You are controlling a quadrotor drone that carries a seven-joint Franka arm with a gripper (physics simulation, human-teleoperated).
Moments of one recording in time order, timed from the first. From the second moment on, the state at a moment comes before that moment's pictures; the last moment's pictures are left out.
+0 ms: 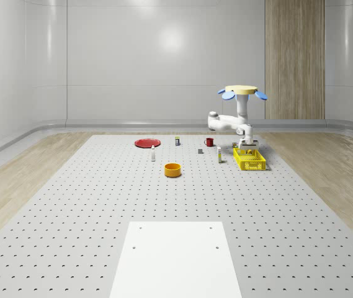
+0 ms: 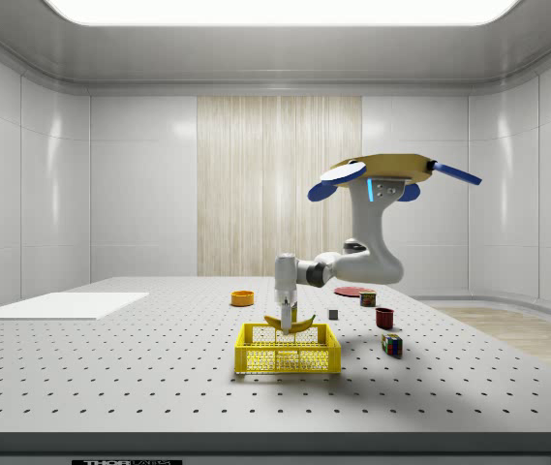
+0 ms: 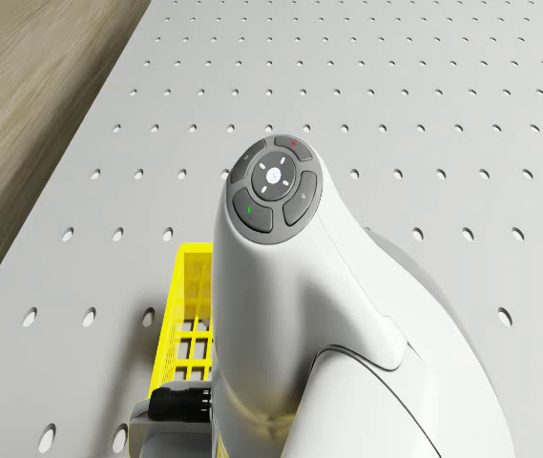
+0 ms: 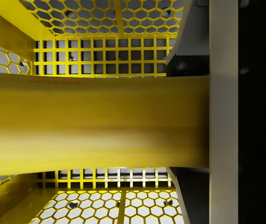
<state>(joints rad) -1.16 -1.59 1.49 -2.88 -1.65 1.61 1.70</state>
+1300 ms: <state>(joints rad) -1.17 -1.59 1.41 -2.87 -1.72 1.63 1.69</state>
